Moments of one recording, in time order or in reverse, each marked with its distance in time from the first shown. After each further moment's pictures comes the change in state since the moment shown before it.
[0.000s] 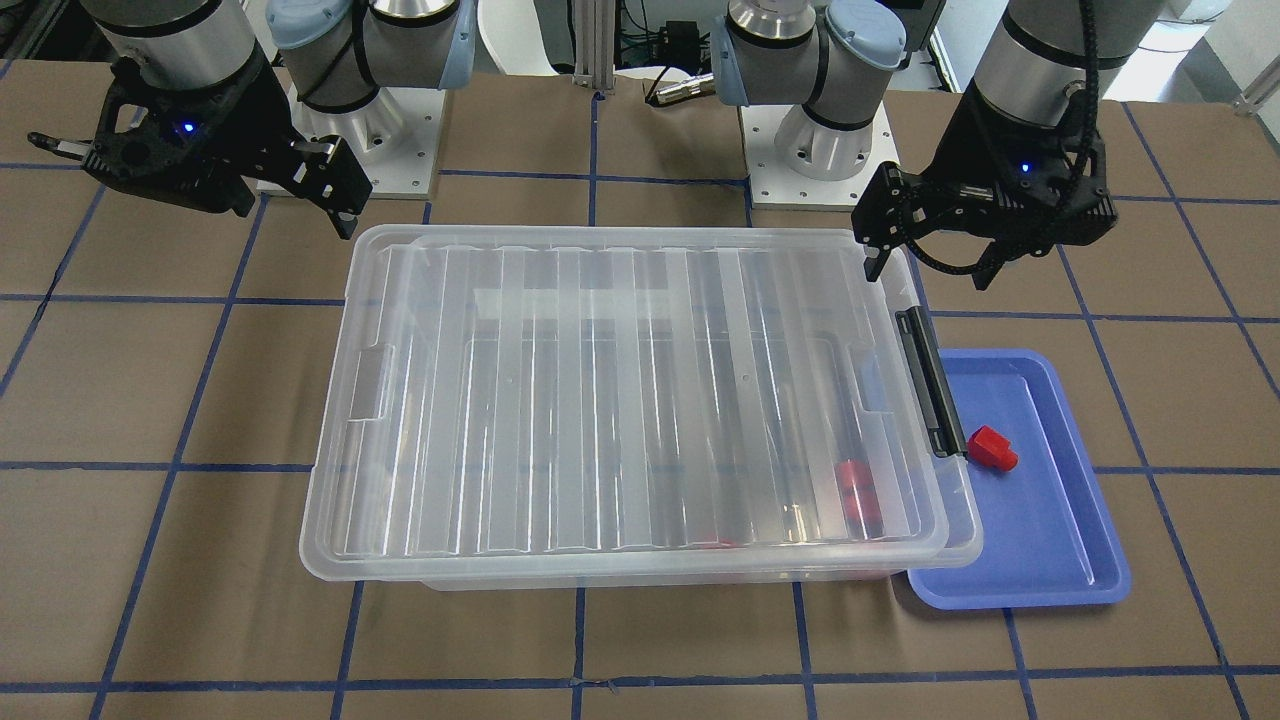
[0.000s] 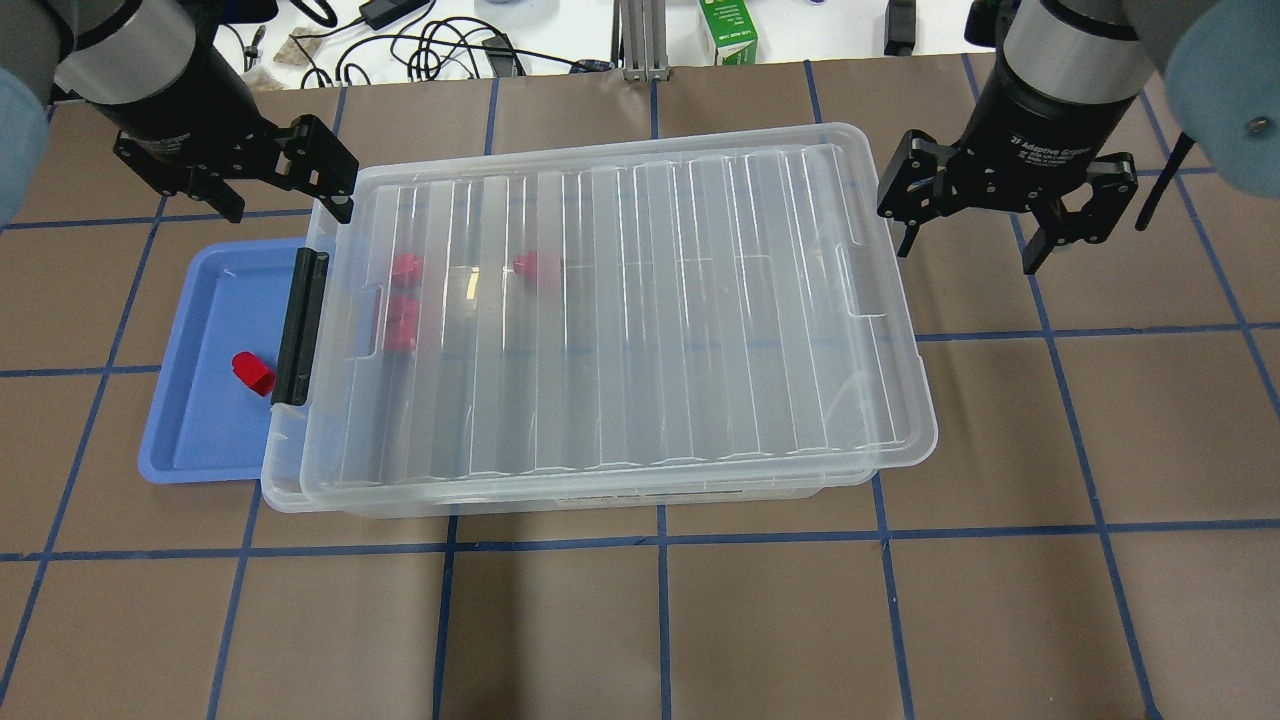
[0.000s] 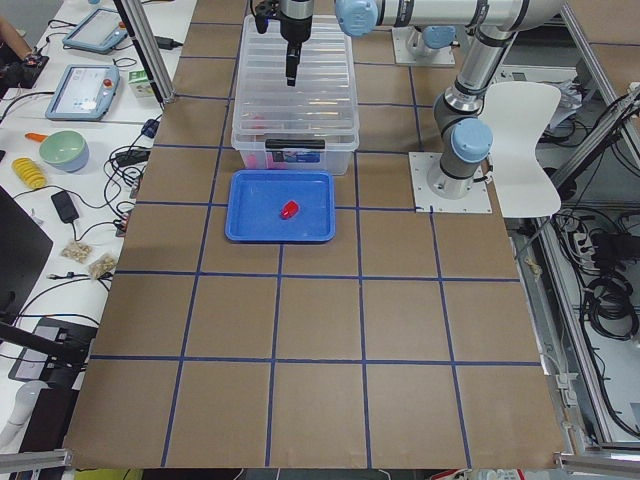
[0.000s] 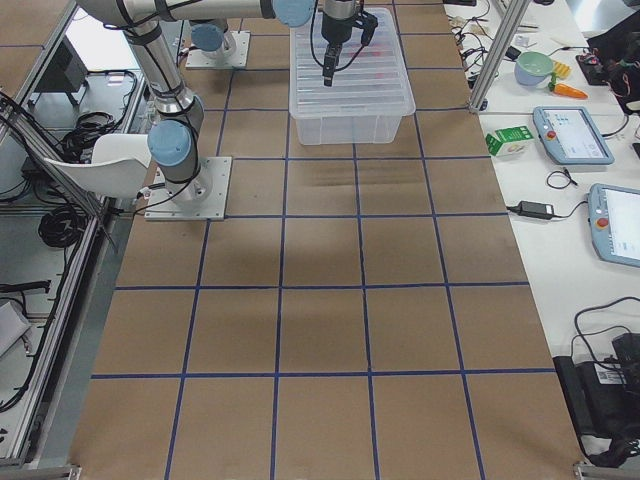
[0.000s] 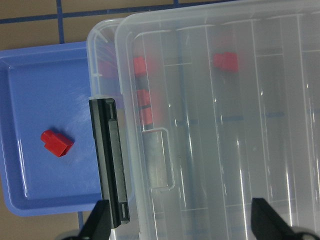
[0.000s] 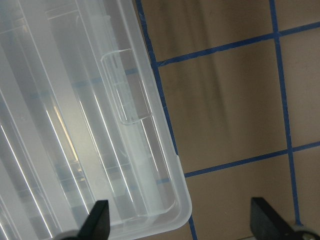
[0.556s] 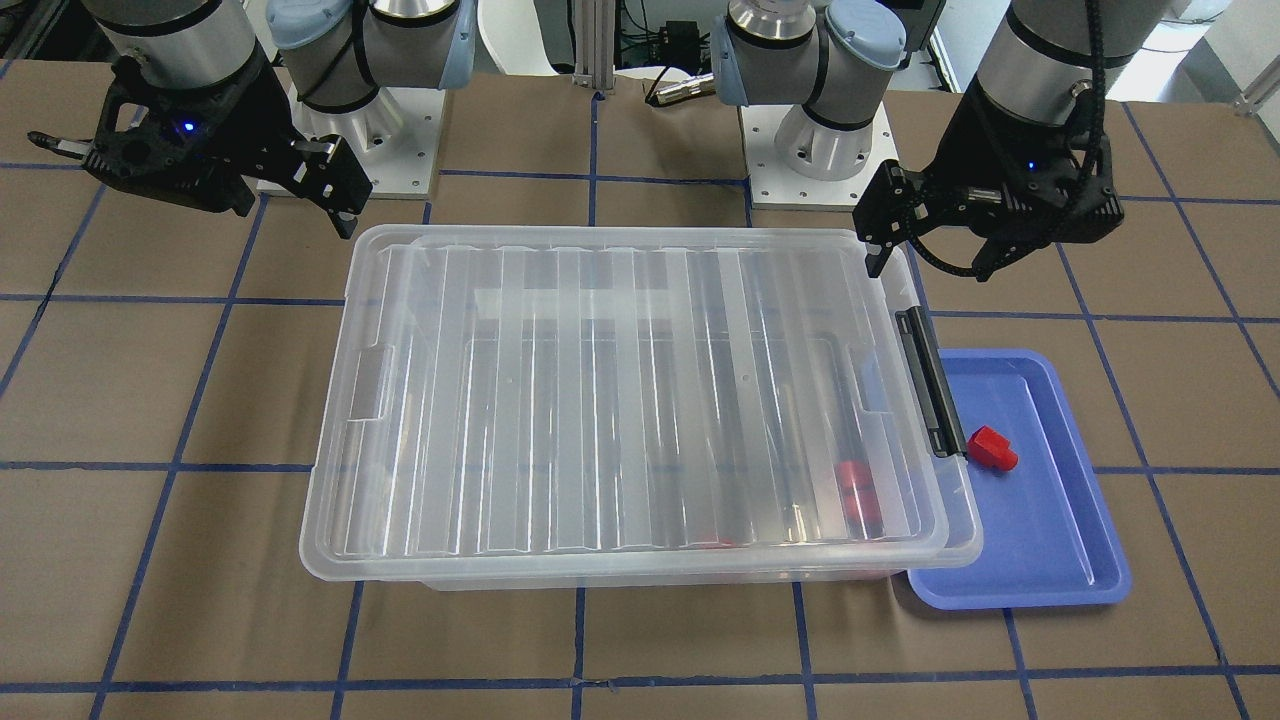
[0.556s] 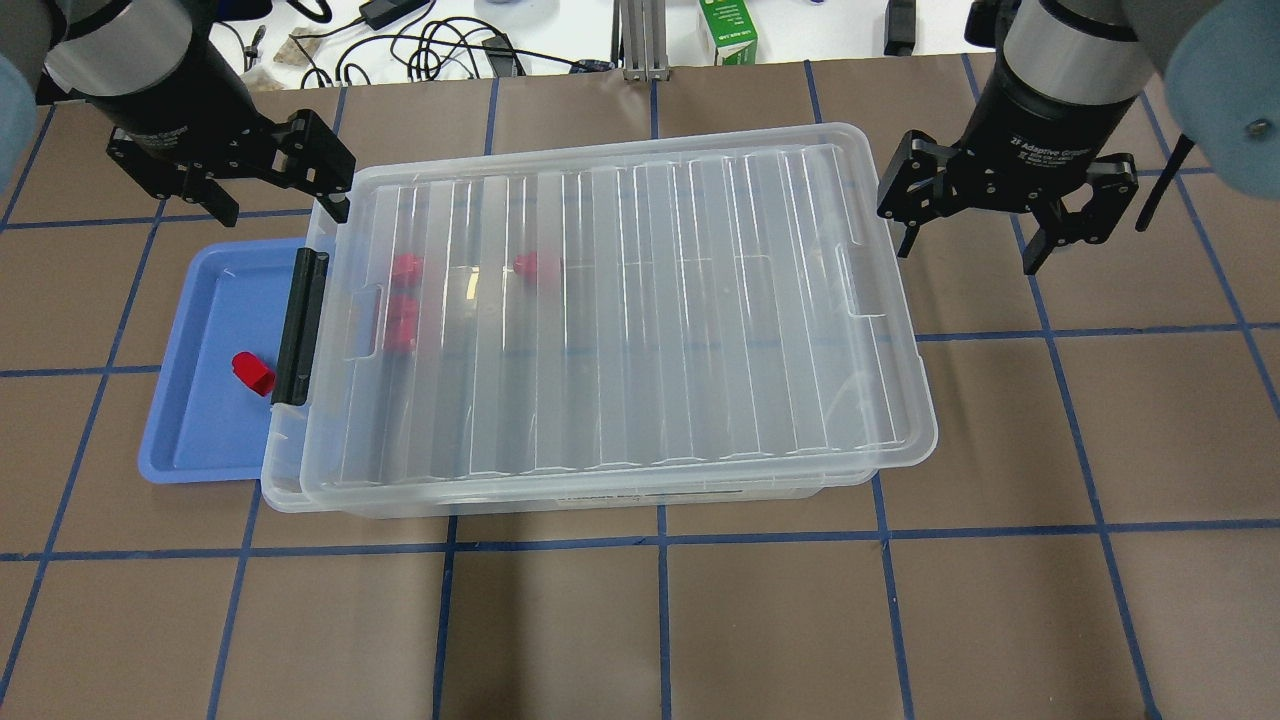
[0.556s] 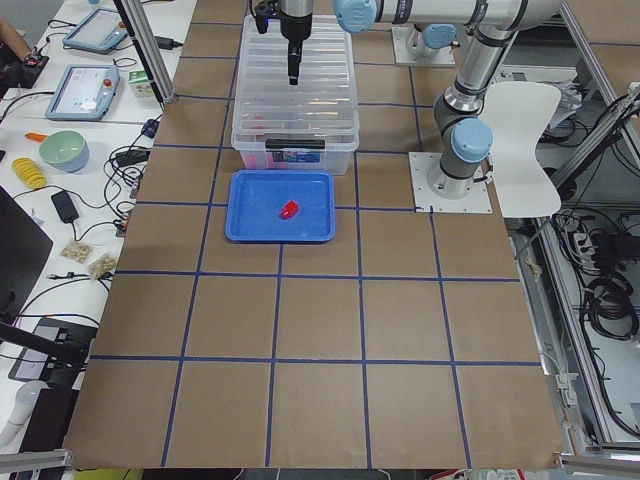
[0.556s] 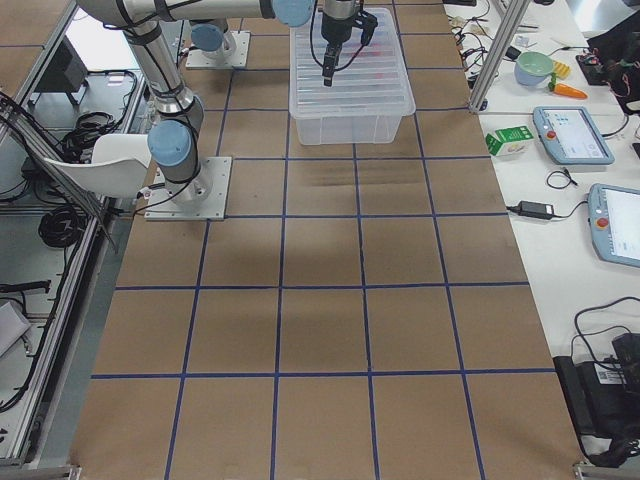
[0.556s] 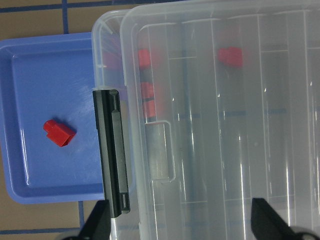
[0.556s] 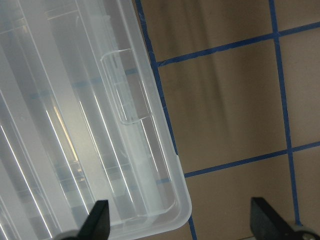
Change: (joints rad) left arm -0.002 -0.011 0.025 -0.045 0.006 -0.052; right arm 0.001 -0.001 0.001 -0.001 -0.001 0.000
